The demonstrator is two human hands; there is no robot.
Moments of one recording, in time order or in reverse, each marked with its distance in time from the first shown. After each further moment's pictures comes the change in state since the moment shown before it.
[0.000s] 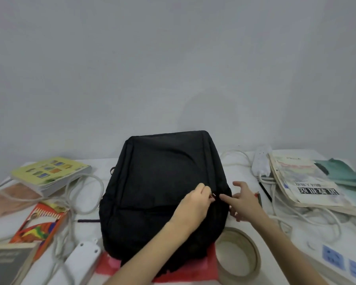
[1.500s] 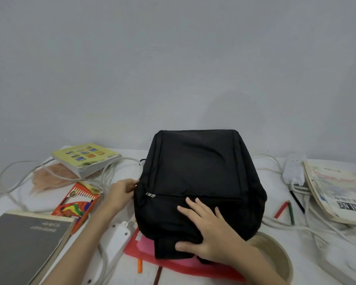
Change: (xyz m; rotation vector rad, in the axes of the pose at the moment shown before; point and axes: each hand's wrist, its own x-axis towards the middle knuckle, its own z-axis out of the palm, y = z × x) left_hand -0.099 -0.172 -0.116 -0.337 0.081 -0.802; right_hand -0.073 -0.036 0.094 -0.791 -0.493 -0.649
